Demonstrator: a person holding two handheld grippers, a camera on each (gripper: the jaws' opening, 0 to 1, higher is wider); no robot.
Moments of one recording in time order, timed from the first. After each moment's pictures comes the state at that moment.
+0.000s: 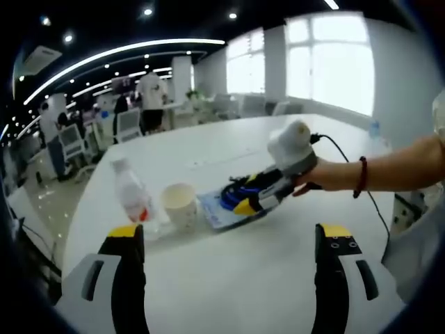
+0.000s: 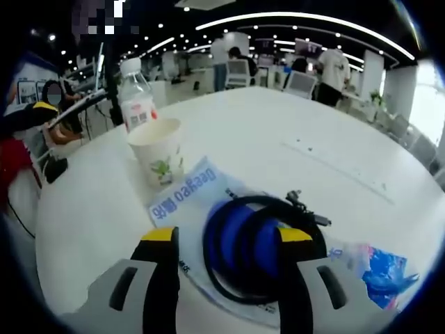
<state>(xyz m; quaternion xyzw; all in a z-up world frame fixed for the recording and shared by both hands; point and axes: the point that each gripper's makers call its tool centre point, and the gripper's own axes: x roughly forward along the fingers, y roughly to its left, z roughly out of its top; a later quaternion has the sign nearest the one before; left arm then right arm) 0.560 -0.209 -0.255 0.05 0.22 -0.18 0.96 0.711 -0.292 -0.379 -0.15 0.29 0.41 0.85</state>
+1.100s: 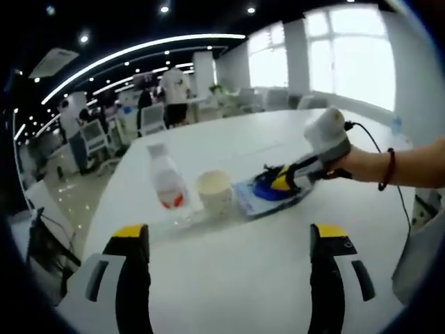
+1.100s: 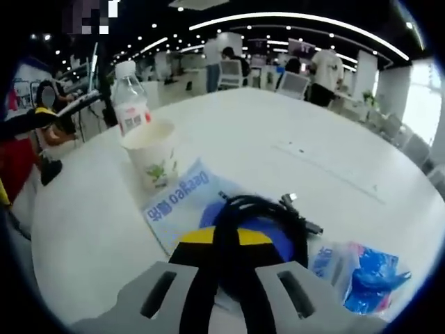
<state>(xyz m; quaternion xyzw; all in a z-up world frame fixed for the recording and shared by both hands) 0.558 -0.164 -0.267 0.07 0.23 -0.10 0.96 0.712 -0.298 -0.363 -0.16 0.27 0.39 0.87</state>
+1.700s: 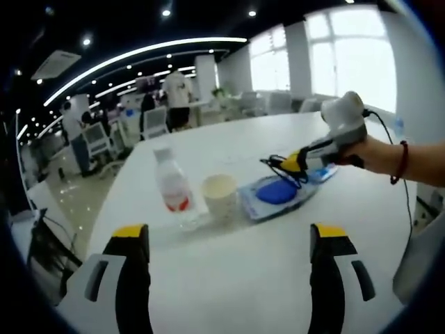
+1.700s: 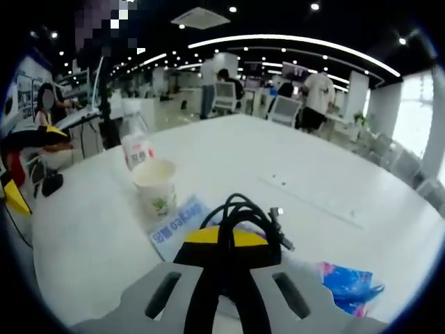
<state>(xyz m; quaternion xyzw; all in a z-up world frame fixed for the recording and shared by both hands) 0.560 -0.158 -0.260 0.06 0.22 -0.10 0.97 0.712 -0.308 -0.300 -0.15 0.20 0.37 0.89</state>
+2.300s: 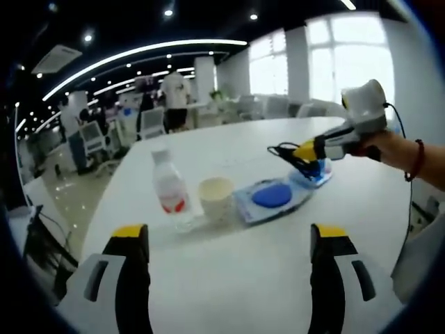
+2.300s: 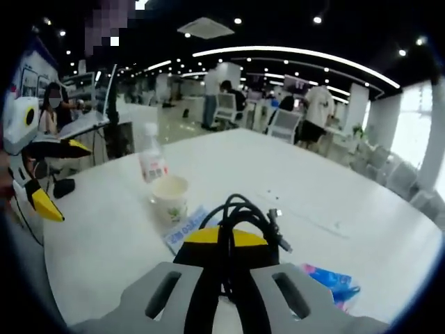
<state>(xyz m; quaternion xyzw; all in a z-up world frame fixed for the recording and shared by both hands) 0.559 -0.161 -0.256 0.05 0.21 -0.11 0.97 0.675 -0.325 -0.255 -0.17 0.17 0.38 0.89</state>
